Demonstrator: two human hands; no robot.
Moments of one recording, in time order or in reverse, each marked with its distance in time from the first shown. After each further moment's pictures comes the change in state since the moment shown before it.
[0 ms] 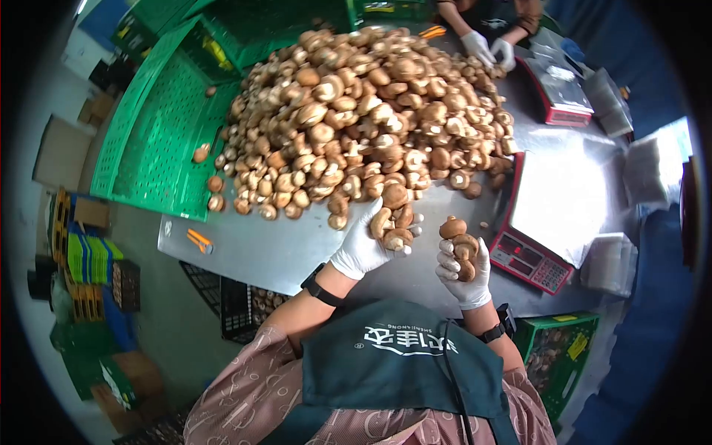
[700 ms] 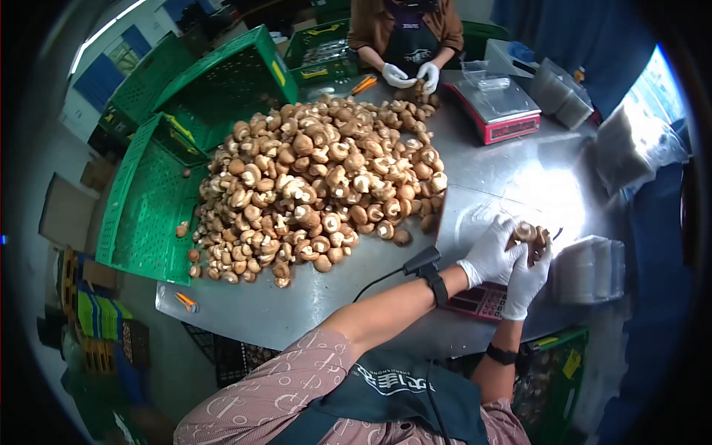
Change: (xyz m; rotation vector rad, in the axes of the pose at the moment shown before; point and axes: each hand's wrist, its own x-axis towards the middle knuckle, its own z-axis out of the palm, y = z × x) left_hand 0.325 -0.247 0.055 1.898 -0.293 0.774; right_hand -0.102 -0.230 0.008 -1.637 1.179 -1.349
